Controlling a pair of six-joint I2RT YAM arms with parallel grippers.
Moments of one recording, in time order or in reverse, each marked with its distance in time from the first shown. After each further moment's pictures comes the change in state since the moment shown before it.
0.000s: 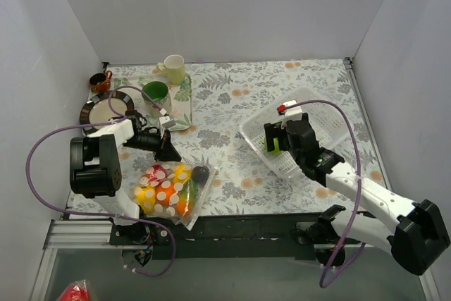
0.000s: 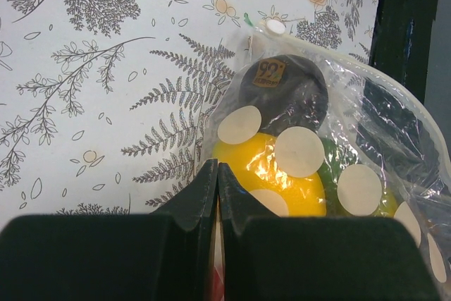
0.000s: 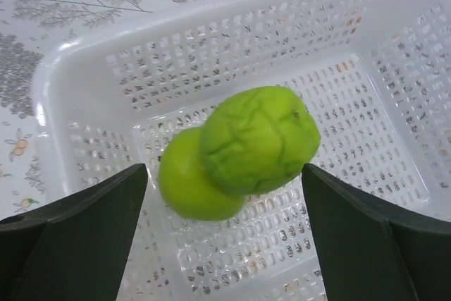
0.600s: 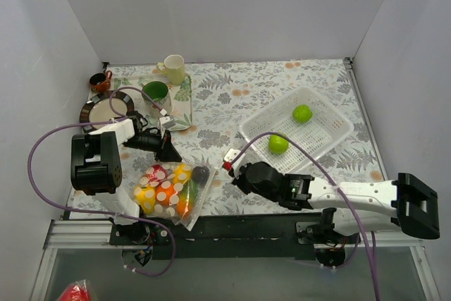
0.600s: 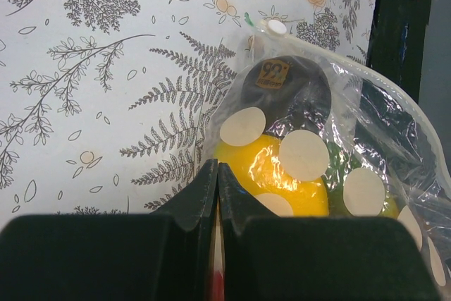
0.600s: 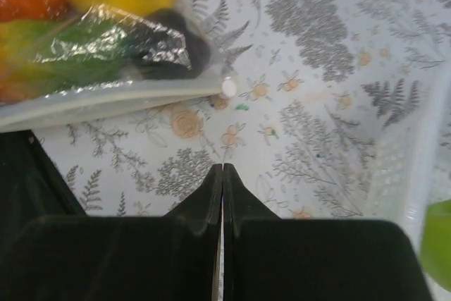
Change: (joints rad) left arm 0.000 0.034 0.001 0.007 0.011 -0.009; right arm 0.636 0.060 -0.010 0.086 -0.016 -0.104
